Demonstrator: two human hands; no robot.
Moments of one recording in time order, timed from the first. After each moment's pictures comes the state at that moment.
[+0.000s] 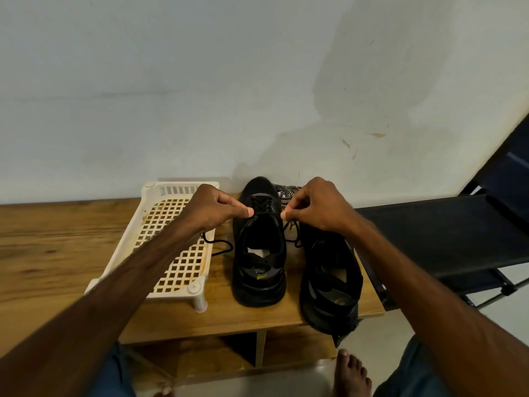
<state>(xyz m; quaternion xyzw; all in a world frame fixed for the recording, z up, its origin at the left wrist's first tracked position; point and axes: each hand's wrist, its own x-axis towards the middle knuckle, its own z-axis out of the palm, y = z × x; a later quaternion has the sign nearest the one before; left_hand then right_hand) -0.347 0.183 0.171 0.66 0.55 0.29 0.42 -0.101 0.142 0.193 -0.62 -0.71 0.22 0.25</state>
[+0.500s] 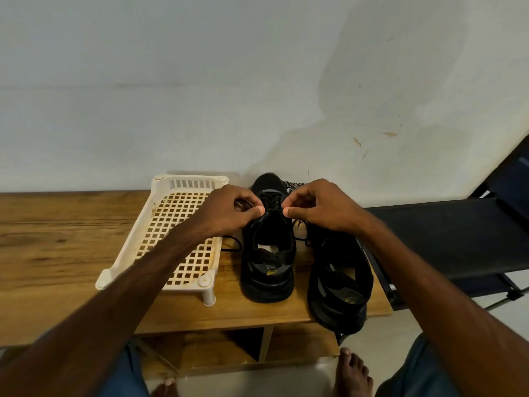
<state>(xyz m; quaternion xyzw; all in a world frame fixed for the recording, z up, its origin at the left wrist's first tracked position) -0.344 0.176 0.167 0.79 0.49 0.25 0.28 -0.106 0.144 0.191 -0.56 -0.74 0.27 0.24</state>
